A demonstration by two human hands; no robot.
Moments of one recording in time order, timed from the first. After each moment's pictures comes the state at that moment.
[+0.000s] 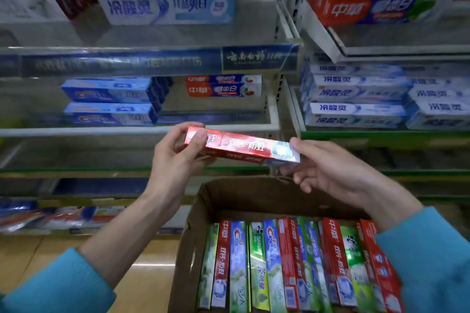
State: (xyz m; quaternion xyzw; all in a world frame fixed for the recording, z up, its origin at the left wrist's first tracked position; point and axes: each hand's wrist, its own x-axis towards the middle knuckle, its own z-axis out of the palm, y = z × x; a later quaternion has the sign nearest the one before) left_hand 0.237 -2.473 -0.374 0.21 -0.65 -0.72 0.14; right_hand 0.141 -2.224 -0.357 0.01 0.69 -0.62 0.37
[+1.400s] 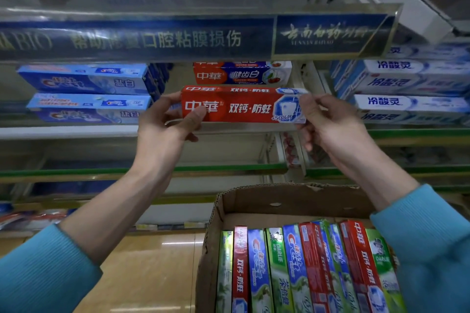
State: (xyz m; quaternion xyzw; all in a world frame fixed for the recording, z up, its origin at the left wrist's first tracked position) left_hand 0.167 -2.556 -0.400 0.22 -0.71 -0.64 0.18; right_hand 0.079 -2.313 -0.389 -0.06 0.76 -0.63 0.12
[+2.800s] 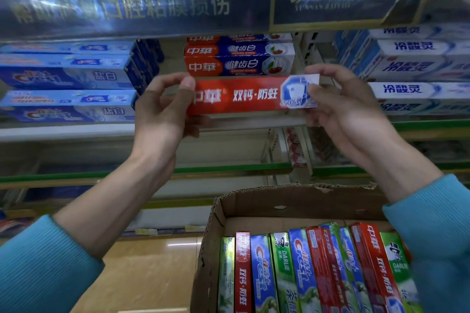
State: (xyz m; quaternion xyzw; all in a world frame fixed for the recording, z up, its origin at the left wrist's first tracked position) left_hand 0.141 -2.543 -0.402 0.21 -0.67 -0.69 0.19; right_hand 0.059 -2.313 -0.396 -0.06 0.70 -0.70 0.11
